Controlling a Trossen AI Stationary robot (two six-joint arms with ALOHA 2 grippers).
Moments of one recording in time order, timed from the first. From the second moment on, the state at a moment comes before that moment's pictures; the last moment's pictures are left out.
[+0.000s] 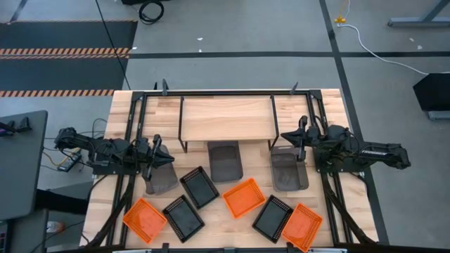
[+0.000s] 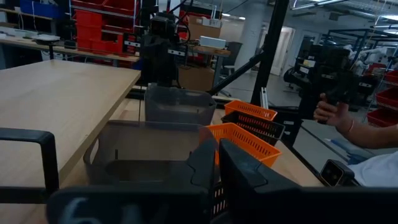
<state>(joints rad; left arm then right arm) -0.29 0.05 0.01 0.08 -0.20 -0.17 -0.17 0.02 0.01 0.09 0.01 -0.02</state>
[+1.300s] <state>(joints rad) -0.29 0.05 0.06 0.53 0.00 -0.12 -0.16 0.02 0.01 0.14 -0.06 0.24</state>
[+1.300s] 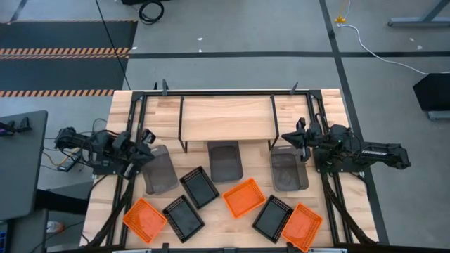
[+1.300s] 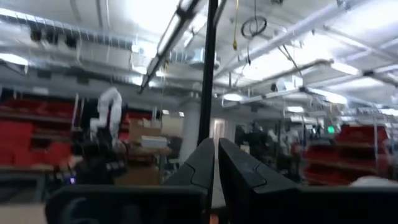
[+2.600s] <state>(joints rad) -0.38 1.39 1.33 -1.20 -0.30 -0.63 -0.16 0.02 0.01 0.04 -0.05 0.30</state>
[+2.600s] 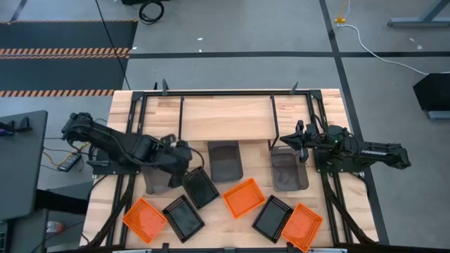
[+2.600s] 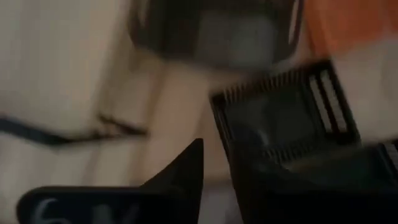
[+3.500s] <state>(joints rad) -0.43 1.39 0.89 -0.90 -0.03 -0.93 -0.16 0.03 0.01 0.02 -0.05 0.30</state>
